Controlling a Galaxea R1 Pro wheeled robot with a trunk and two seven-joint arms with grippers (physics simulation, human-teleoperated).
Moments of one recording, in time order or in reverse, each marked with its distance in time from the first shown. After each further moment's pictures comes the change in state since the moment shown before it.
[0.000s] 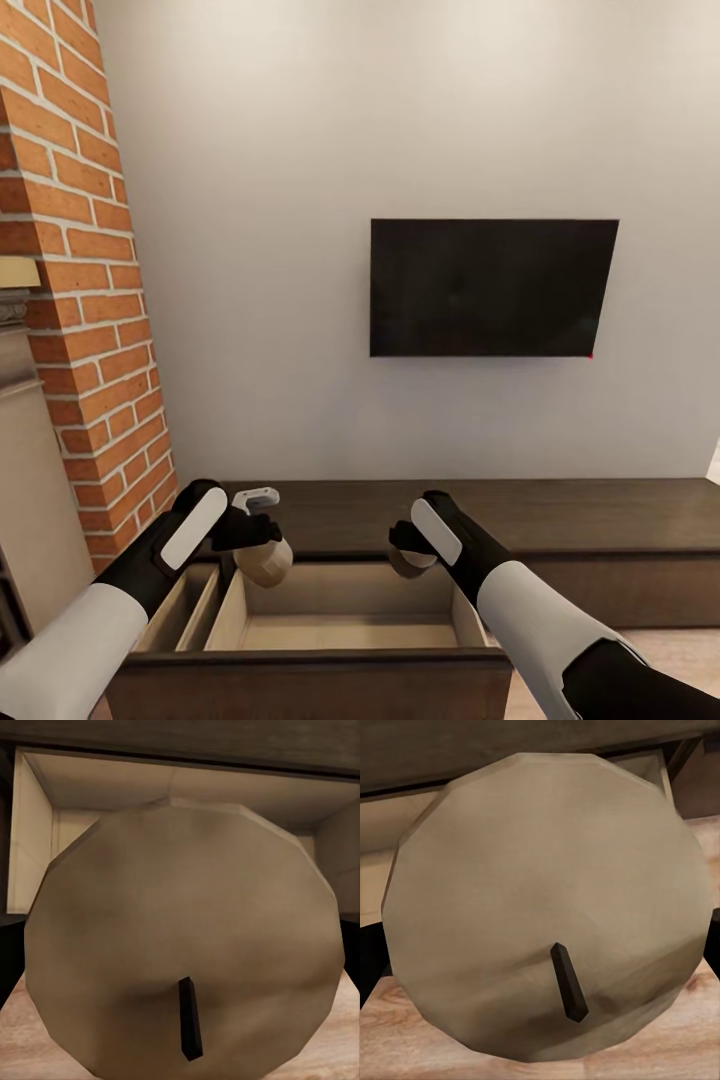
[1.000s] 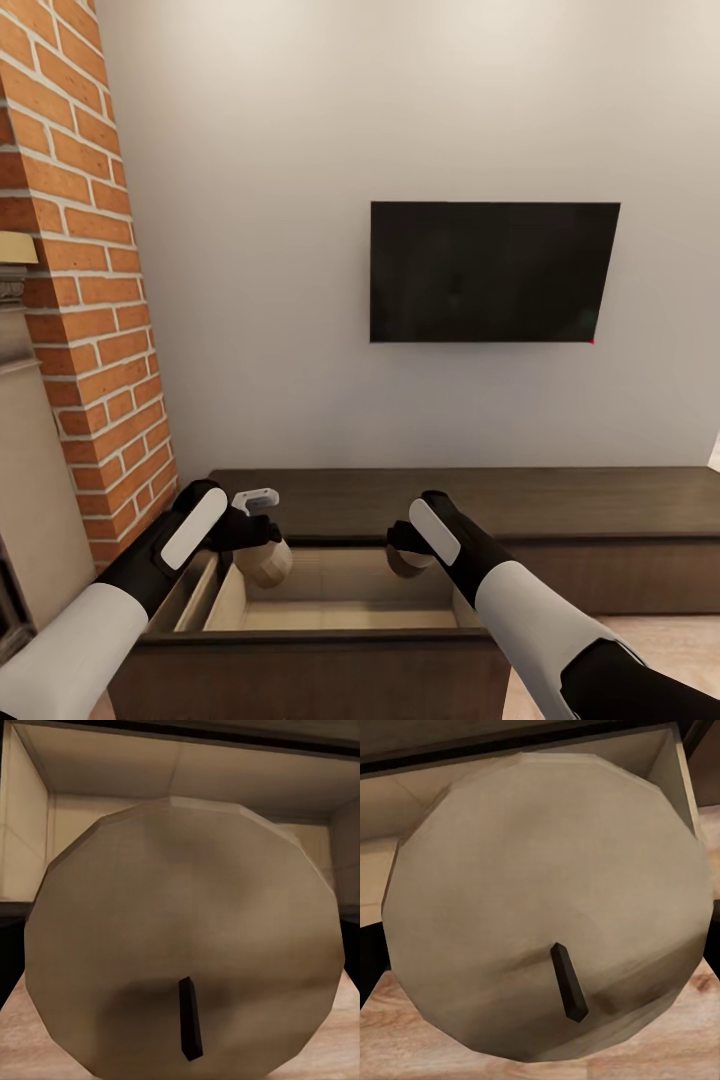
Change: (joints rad) left arm -0.001 0.000 0.000 0.007 0.001 0.000 0.001; right arm 0.000 0.006 0.000 0.000 0.001 0.000 0.000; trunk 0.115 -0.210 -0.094
